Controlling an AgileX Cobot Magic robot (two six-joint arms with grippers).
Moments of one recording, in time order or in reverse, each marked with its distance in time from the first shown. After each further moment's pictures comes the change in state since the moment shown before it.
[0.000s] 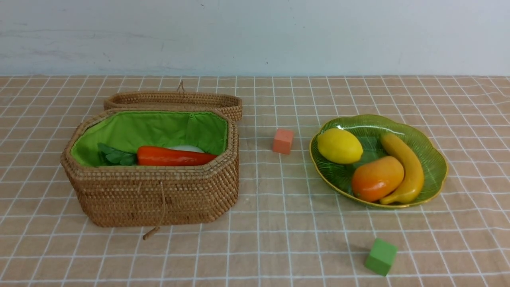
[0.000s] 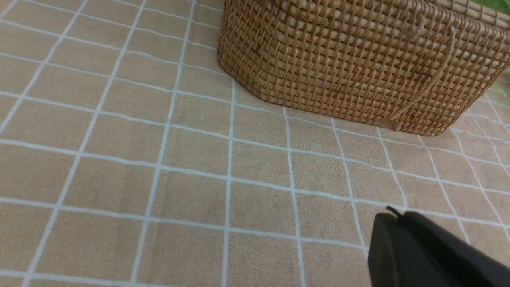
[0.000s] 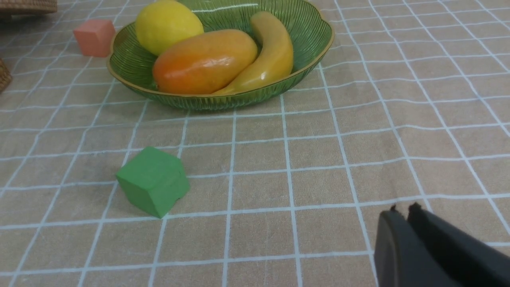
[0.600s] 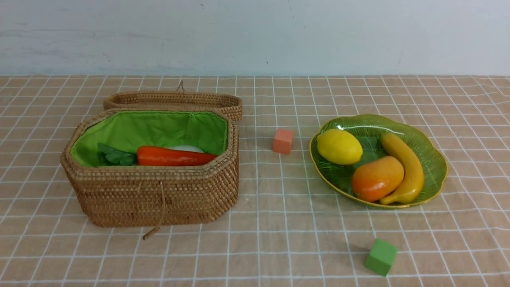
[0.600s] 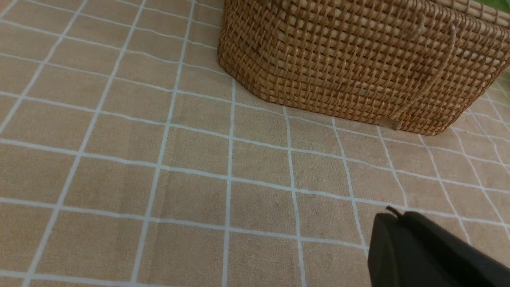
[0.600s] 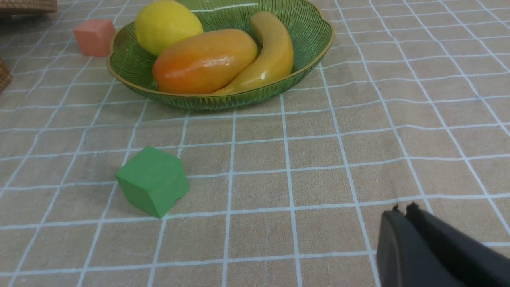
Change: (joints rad) right arm 0.000 0.000 0.000 0.000 0.000 0.000; left arm 0.000 0.000 0.000 0.000 0.001 0.001
